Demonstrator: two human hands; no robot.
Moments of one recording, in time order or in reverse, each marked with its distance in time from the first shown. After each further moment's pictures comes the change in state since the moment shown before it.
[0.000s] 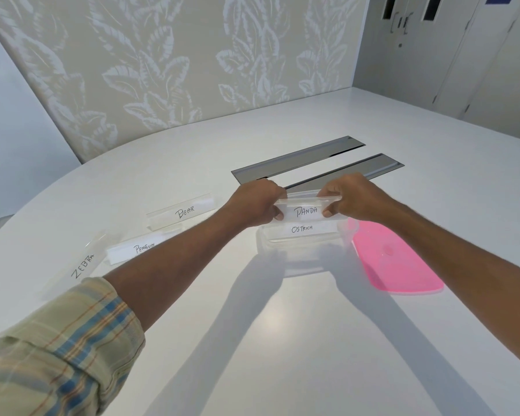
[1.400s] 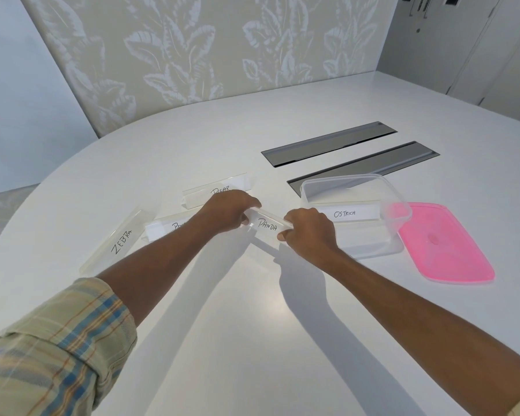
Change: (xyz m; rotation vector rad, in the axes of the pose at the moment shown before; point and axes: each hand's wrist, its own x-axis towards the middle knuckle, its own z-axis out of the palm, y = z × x) left_hand -0.102 -0.155 0.062 -0.057 -0.061 -0.079; right_hand -0.008 -0.177 0.179 -0.161 0.086 0.211
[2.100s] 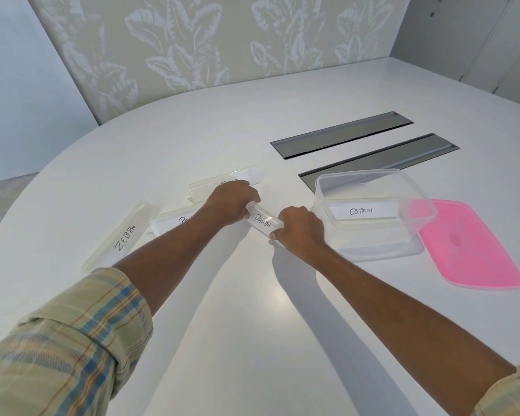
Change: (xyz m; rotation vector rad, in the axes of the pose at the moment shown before) left_hand 0.025 -0.034 0.020 0.054 -0.075 -0.061; right_hand 0.031 -0.031 0.047 -0.014 -0.096 0.028
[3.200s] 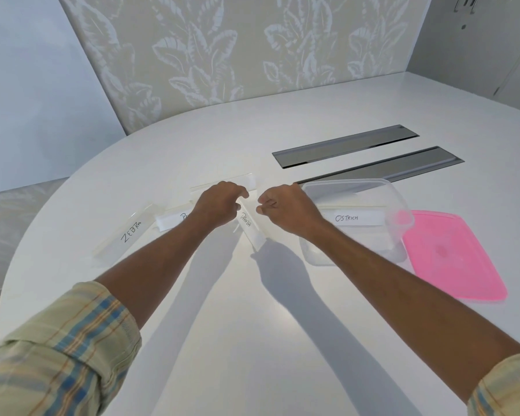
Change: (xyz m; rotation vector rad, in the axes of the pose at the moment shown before) left_hand -0.036 0.043 -0.031 -0.124 0.127 -0.246; right_hand -0.003 0.020 -0.080 0.351 -0.050 -0.334
